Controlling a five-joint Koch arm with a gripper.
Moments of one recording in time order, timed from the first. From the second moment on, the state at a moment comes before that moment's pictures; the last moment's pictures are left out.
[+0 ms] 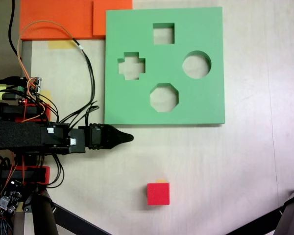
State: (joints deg) arm -5.8 128.8 175.5 -2.3 7.2
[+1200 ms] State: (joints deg) arm 9.0 116.0 92.8 81.6 78.9
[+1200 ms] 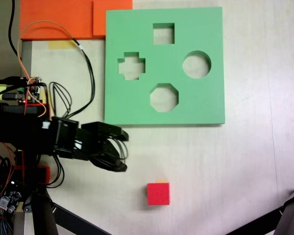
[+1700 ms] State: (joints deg) arm 18.7 84.4 76.8 86.8 68.3
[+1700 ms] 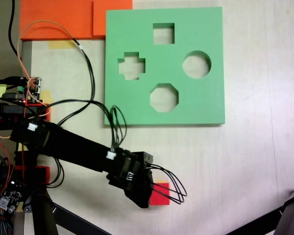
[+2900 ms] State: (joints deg) arm 20.0 66.4 74.4 82.1 64.2
